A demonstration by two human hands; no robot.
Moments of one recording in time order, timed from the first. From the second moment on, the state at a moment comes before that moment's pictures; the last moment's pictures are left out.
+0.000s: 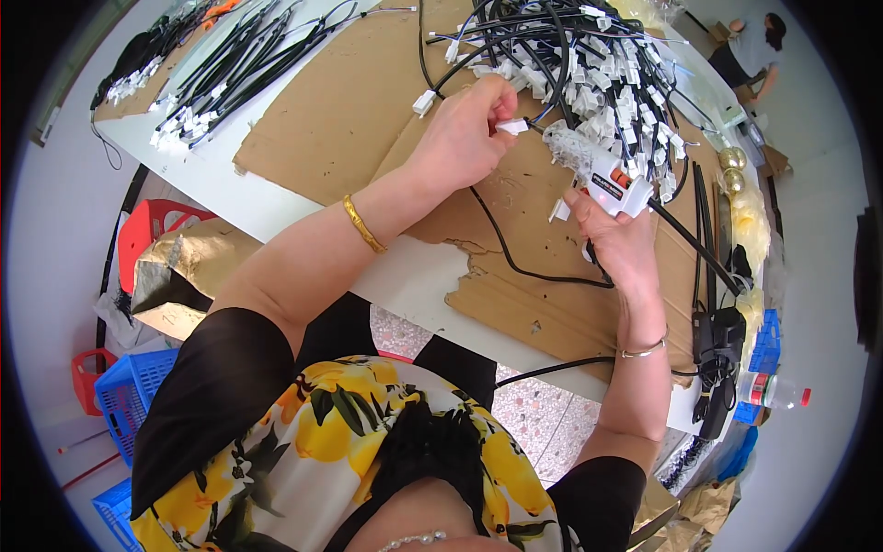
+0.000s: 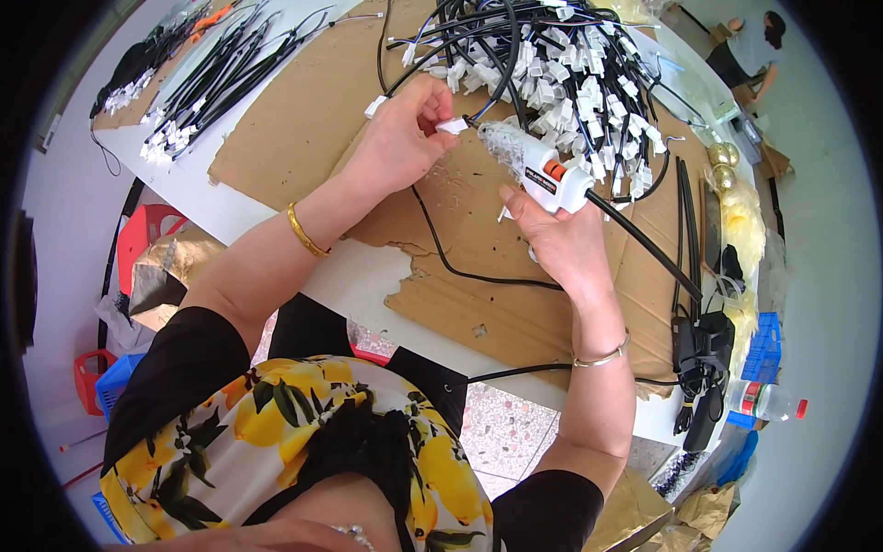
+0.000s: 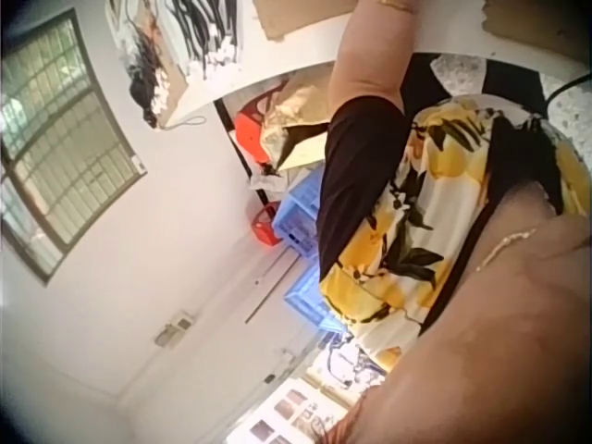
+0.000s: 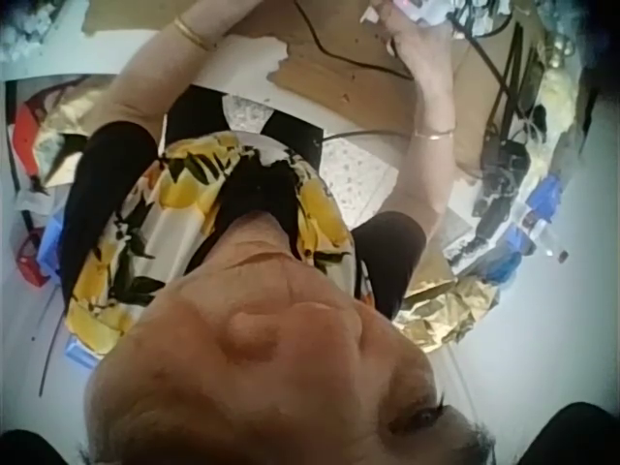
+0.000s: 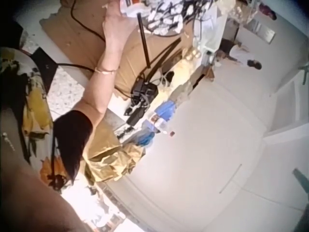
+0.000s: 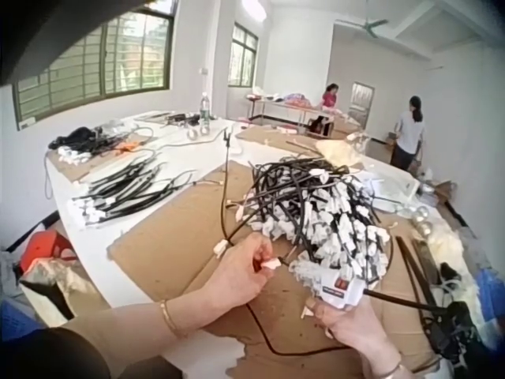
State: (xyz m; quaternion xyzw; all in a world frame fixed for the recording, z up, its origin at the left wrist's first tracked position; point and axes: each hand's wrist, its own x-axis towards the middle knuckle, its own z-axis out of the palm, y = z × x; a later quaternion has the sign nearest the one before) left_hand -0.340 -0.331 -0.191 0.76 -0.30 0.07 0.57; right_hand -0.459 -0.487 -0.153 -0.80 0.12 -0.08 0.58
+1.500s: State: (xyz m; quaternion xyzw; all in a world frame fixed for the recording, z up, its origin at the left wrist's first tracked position) left_hand -0.337 -0.333 -0.195 0.77 -0.33 0.16 0.52; right_hand -0.459 -0.493 -0.151 -0.79 0.11 -0.09 0.59
